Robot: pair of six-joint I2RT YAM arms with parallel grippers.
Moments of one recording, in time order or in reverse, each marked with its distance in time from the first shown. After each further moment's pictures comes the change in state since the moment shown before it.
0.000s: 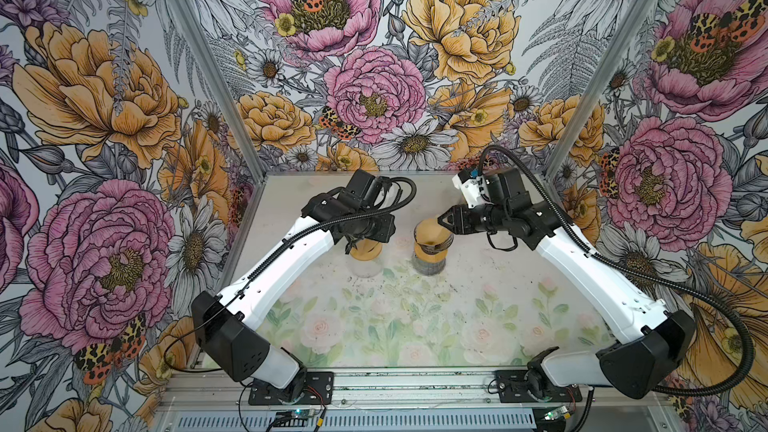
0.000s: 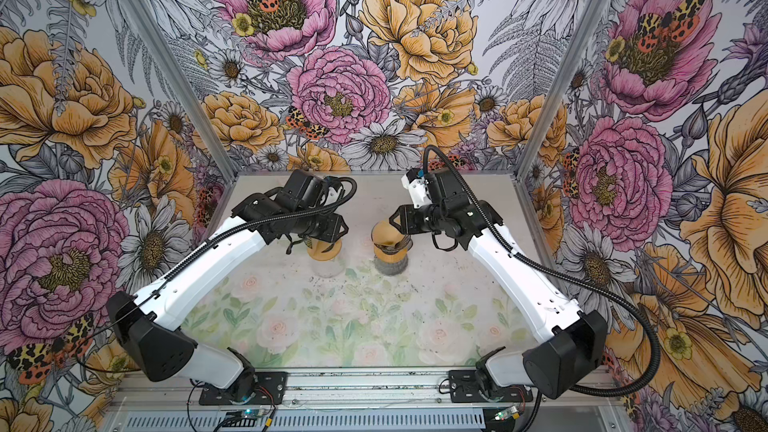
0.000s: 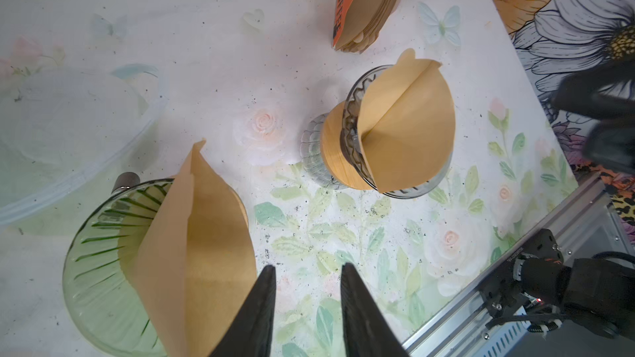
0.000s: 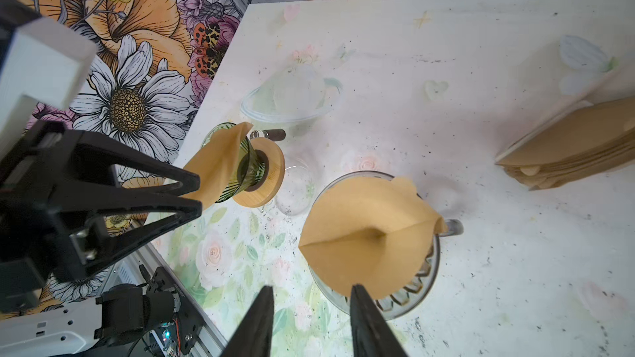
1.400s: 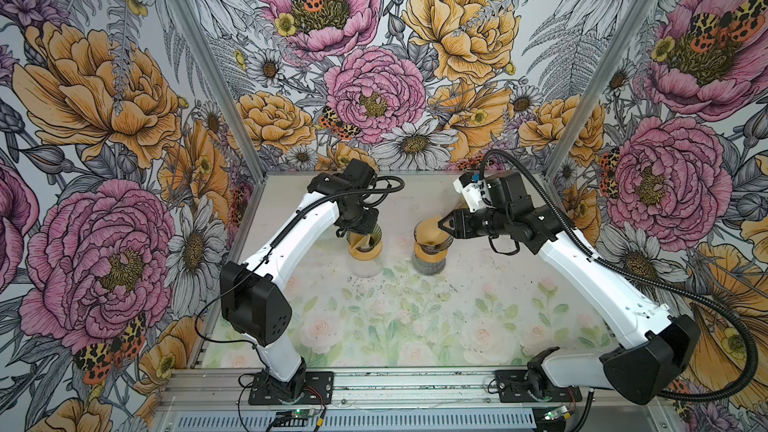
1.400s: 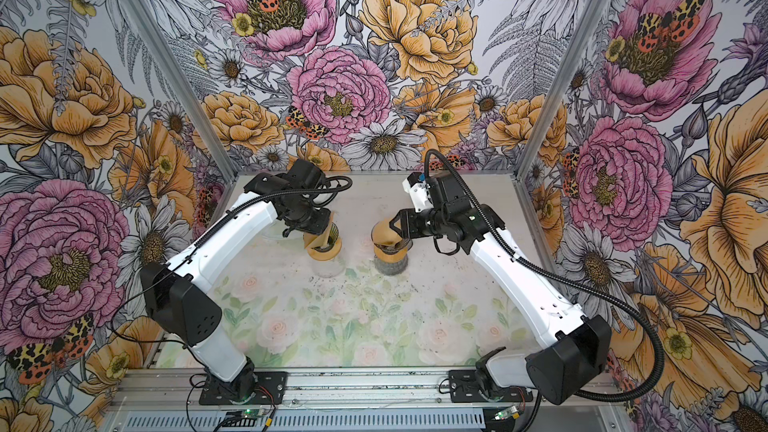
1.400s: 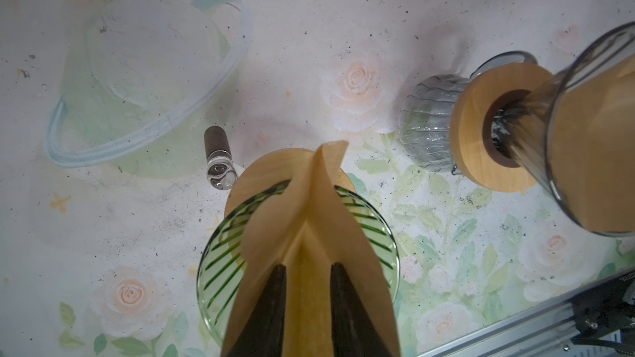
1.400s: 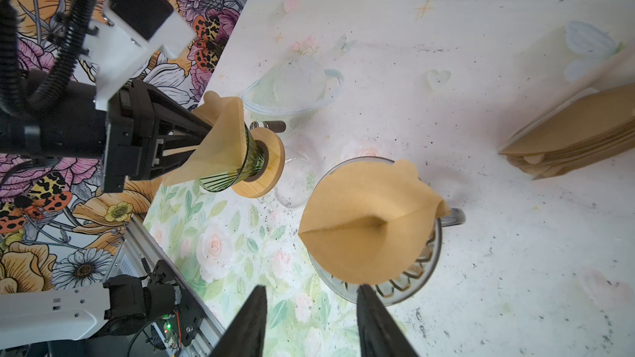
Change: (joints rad) left arm 0.151 0.194 0.141 -0.214 -0.057 0.116; right arm 0.000 -0.021 -0.032 -0.001 -0.011 0.006
